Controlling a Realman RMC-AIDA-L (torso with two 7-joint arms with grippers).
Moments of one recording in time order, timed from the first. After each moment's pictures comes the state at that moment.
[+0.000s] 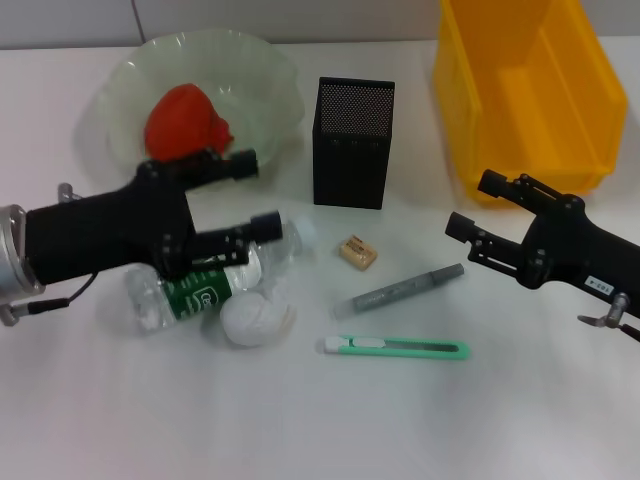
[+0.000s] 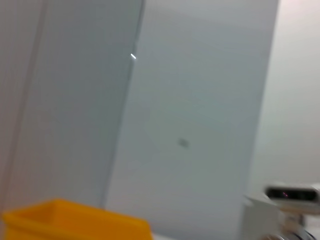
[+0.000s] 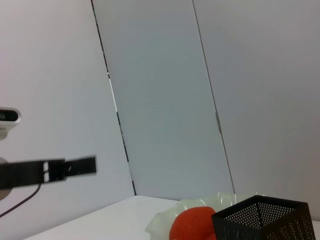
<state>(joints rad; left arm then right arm) -0.44 -2.02 0.91 0.53 1.60 1.74 -1.19 0.41 2.07 -0.55 -0.24 -1.74 -1.57 0.85</state>
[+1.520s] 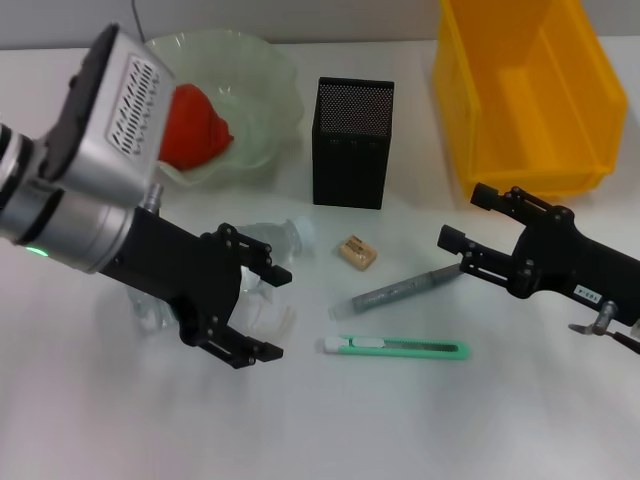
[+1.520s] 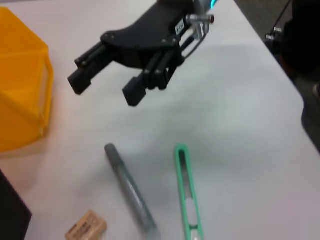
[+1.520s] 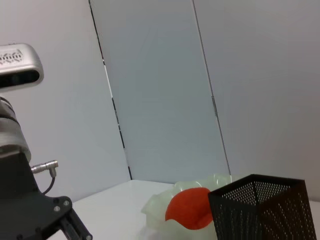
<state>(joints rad) -0.57 -2.07 1.23 1.13 2.22 1.69 -1.49 0.41 2.08 -0.57 -0.24 -1.74 -1.52 0.85</state>
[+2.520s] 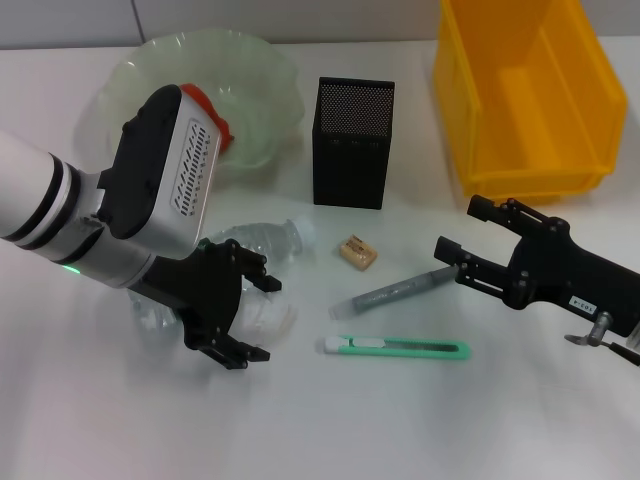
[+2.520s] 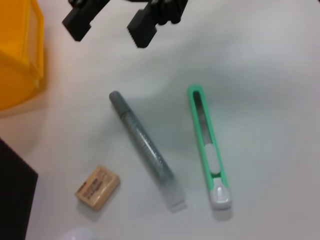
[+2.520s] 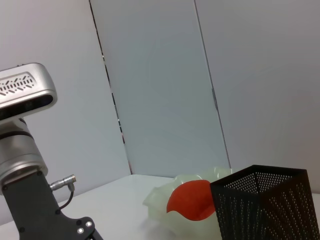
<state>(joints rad) -0.55 -2.07 1.40 1.11 2.29 1.49 -1.45 0.40 2.08 -0.57 -0.21 -1.75 -1.51 0.82</state>
